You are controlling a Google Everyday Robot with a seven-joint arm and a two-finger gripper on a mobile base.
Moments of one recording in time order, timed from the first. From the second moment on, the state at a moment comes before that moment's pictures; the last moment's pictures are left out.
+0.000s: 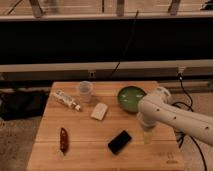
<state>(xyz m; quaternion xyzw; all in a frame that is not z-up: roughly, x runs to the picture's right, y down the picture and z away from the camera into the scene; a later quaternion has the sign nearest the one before) 0.193 0.215 0.730 -0.32 0.00 -0.05 0.95</state>
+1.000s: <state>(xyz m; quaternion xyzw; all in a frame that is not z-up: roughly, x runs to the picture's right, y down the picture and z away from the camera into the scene) 0.180 0.232 0.729 -0.33 -0.01 -0.05 0.94</state>
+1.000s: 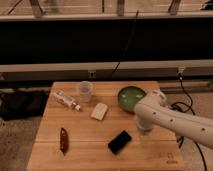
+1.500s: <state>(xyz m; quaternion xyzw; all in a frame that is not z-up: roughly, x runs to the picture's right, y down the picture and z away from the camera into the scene) 0.175 0.241 0.729 -0.34 -0.01 -0.06 0.94</state>
